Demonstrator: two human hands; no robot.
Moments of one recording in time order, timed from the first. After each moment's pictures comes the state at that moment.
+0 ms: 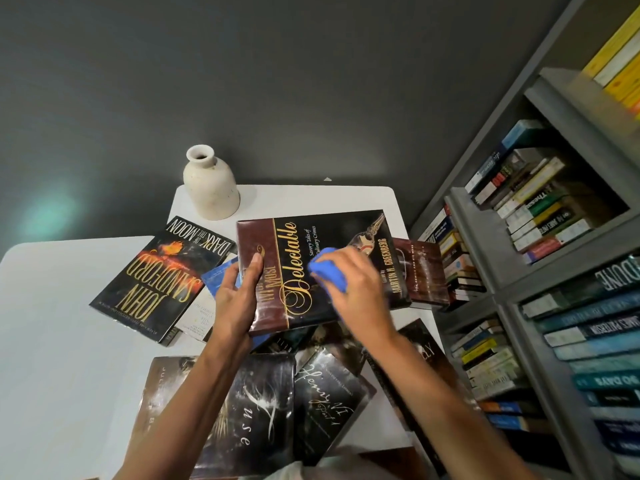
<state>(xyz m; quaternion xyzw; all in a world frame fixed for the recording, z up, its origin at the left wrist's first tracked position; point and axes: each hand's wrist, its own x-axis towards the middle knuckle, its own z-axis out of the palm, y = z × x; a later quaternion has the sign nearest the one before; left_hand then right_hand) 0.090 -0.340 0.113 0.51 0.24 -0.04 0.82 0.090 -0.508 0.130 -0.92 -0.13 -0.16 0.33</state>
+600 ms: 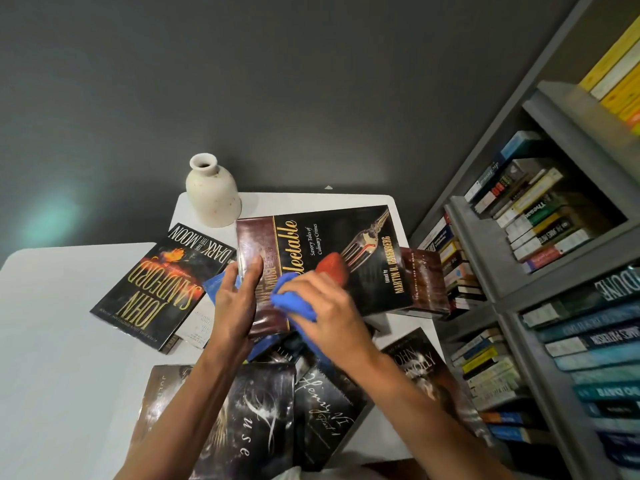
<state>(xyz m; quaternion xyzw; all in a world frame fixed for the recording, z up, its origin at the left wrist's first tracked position) 0.092 -0.339 0.129 0.54 0.22 -0.02 0.81 0.078 -0.480 0.133 -0.89 -0.27 -0.14 0.35</state>
